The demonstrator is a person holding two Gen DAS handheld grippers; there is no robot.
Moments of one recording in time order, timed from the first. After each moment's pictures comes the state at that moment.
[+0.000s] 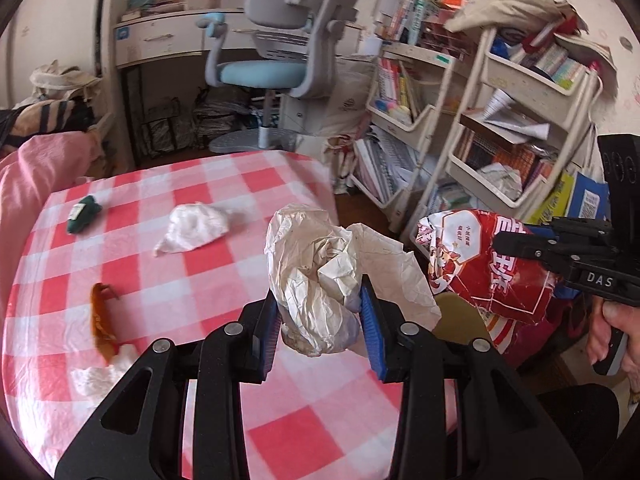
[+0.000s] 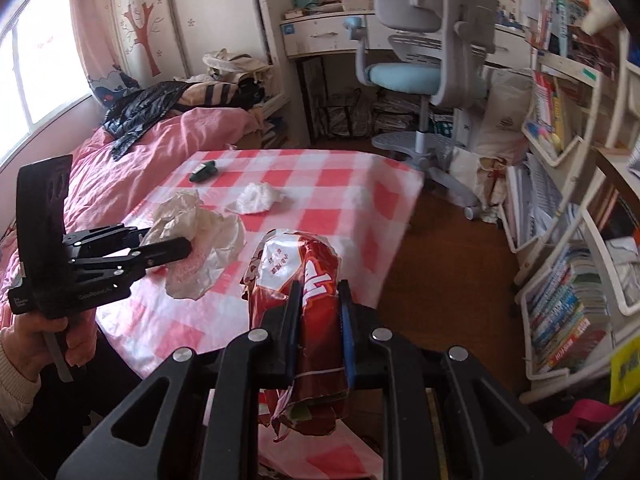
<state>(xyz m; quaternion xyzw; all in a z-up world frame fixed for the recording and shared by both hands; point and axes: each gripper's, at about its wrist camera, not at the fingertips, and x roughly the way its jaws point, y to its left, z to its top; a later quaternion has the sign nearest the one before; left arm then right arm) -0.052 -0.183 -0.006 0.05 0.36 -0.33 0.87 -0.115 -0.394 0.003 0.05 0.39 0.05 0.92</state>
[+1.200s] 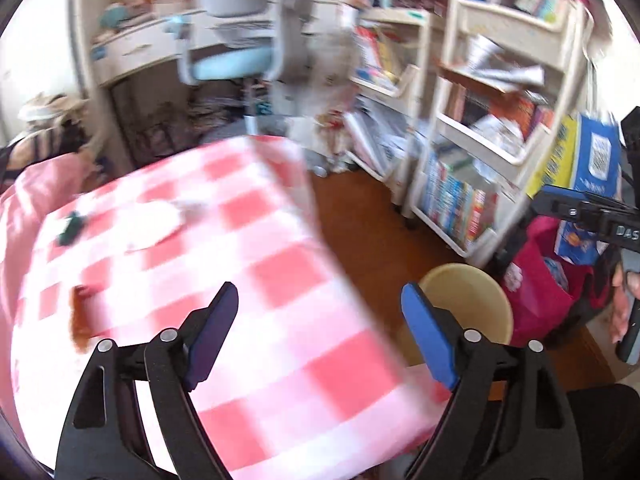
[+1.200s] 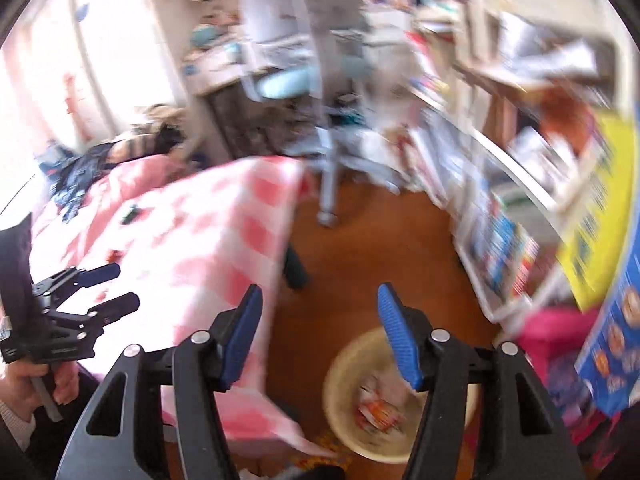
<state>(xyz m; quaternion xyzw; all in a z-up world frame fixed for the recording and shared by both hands) -0.087 -0.225 -0.021 0.11 0.36 -0.29 0.88 -0.162 -0.461 -0.002 0.13 0.34 -0.01 0.93</state>
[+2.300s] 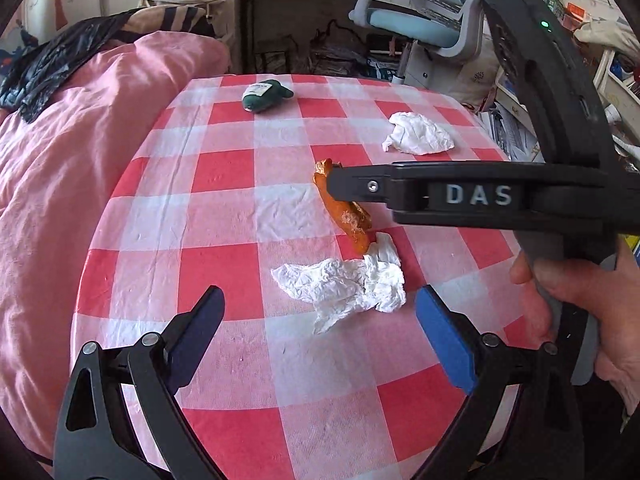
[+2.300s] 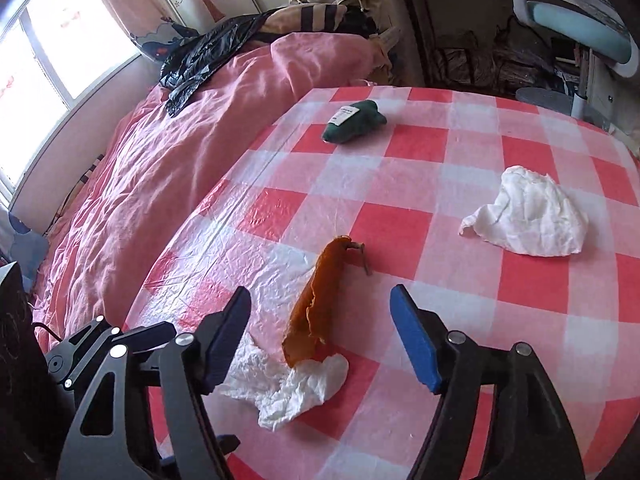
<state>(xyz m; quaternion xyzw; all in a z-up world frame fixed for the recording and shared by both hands) -0.002 0.012 -0.074 0.03 0.45 -0.15 0.88 0.069 -0.134 -0.073 0.08 0.47 0.23 0.85</state>
